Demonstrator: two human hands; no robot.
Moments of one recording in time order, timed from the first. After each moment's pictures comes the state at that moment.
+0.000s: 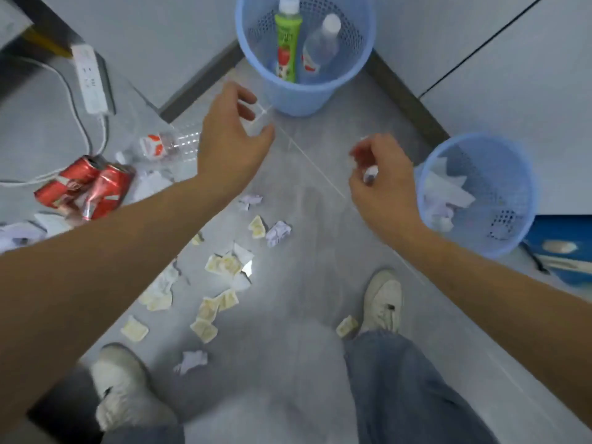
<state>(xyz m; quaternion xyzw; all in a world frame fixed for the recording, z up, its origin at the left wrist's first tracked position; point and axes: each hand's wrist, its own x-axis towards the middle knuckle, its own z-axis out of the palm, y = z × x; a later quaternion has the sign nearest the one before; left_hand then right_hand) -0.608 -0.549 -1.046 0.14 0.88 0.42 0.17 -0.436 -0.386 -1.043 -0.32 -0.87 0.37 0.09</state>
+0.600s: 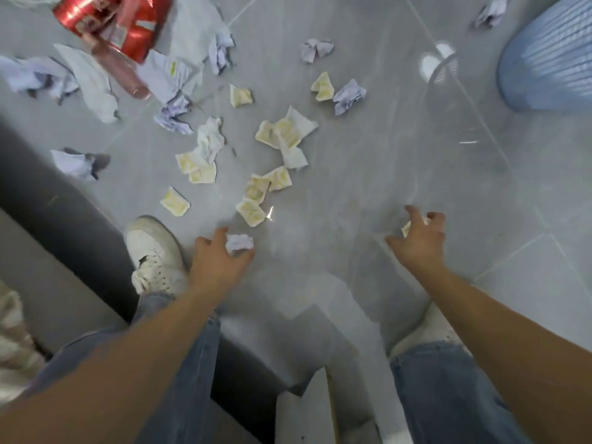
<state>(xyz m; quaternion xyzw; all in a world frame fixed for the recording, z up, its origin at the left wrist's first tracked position) -0.316 -0.922 -1.186 -0.08 0.88 0.11 0.45 -0.144 -0.591 -1.234 -0.50 -0.78 0.25 -0.28</state>
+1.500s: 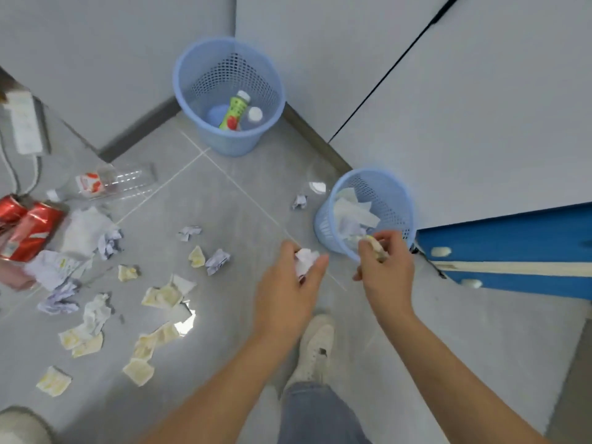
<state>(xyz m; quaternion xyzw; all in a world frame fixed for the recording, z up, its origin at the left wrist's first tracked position) -0.362 -0.529 -0.959 0.13 0.81 0.45 0.36 -0.281 -0.391 -0.949 -0.57 -0.69 0.42 0.17</state>
